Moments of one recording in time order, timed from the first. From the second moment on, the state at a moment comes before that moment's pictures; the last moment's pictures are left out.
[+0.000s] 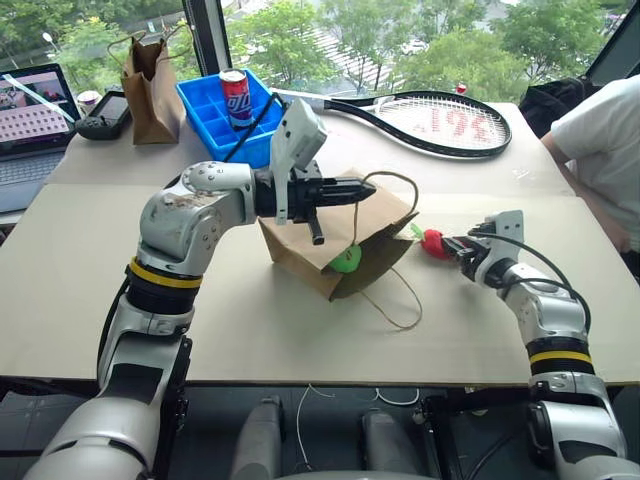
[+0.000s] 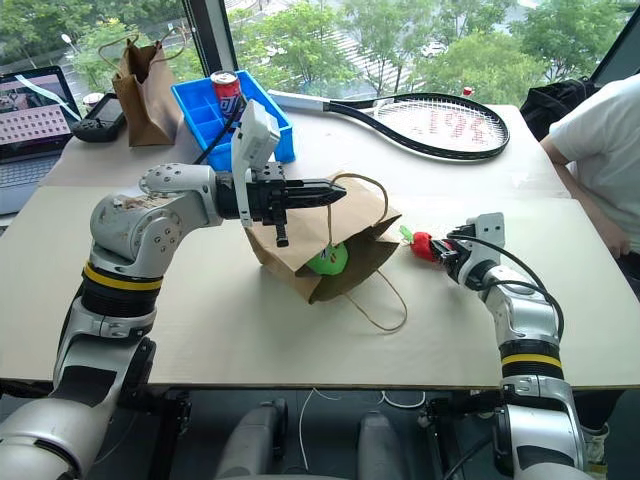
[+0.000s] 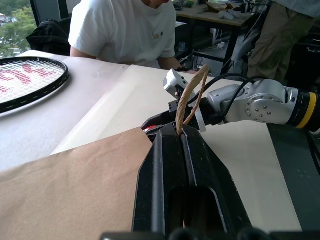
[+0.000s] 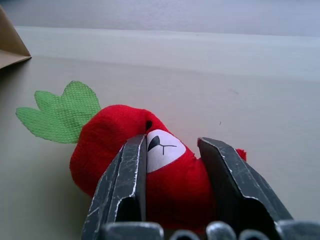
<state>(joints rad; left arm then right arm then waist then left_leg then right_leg) -0.93 0.43 -0.12 -0.04 -0.53 0.79 -0.92 -0.49 -0.52 -0.17 0.44 0.32 0.36 0.53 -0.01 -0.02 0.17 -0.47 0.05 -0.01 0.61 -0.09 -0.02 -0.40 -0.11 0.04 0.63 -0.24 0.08</state>
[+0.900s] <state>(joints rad) -0.96 0.37 -0.11 -0.01 -0.54 0.81 -0.88 -0.48 -0.49 0.02 -0.28 0.51 0.93 0.43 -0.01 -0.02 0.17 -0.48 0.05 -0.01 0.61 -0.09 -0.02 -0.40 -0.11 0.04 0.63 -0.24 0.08</state>
